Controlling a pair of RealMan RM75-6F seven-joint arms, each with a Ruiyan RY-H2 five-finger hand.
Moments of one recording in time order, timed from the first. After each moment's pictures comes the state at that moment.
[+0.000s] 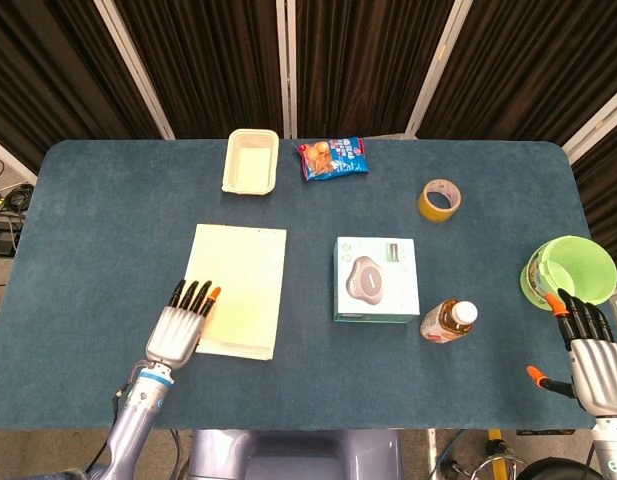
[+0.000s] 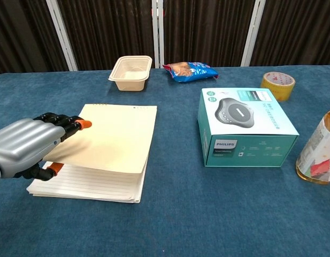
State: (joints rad) left arm -0.40 -1.69 -0.09 -1.59 1.24 1.21 0.87; right arm 0.04 -1.06 0.05 -1.68 -1.50 1.48 0.03
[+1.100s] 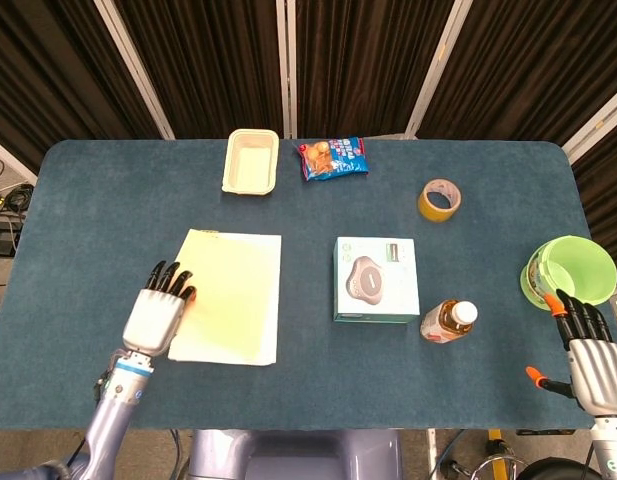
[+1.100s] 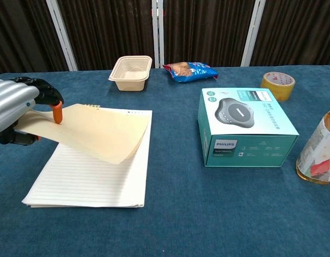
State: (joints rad) left arm -0.39 -1.57 -0.06 -1.62 1.40 1.35 0.69; right arm 0.04 -1.06 0.05 -1.68 -1.50 1.48 0.03
